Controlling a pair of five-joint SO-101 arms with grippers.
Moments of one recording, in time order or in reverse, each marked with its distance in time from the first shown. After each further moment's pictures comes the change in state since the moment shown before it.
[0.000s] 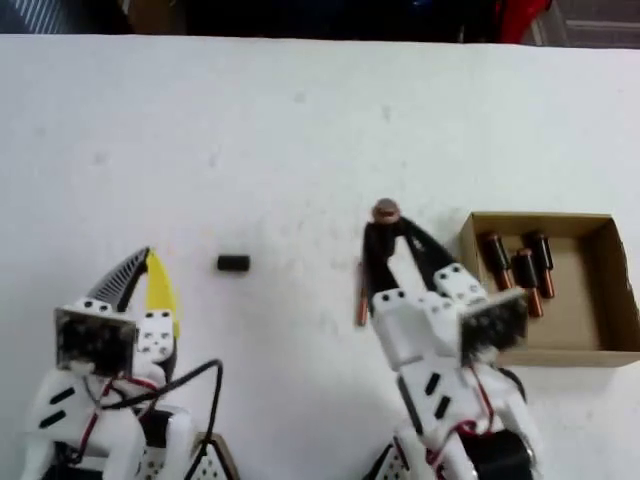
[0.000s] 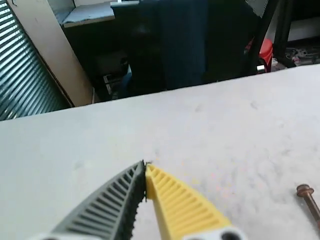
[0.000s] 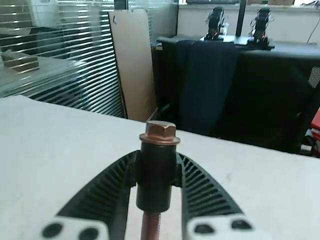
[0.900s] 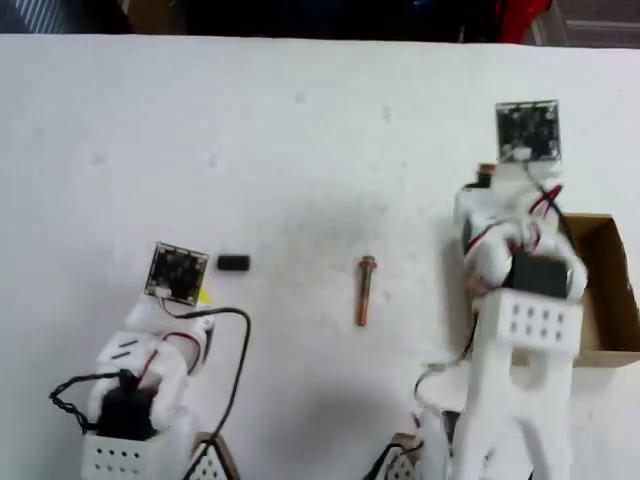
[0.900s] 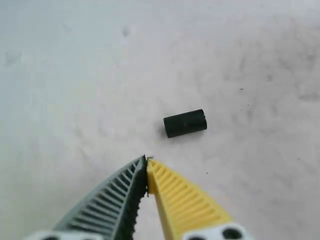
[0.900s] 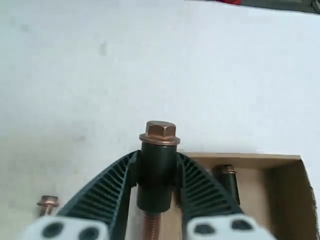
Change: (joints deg) left arm 0.0 0.5 33.7 -9.8 -0.3; right arm 31.2 65.7 -28.8 4.6 12.7
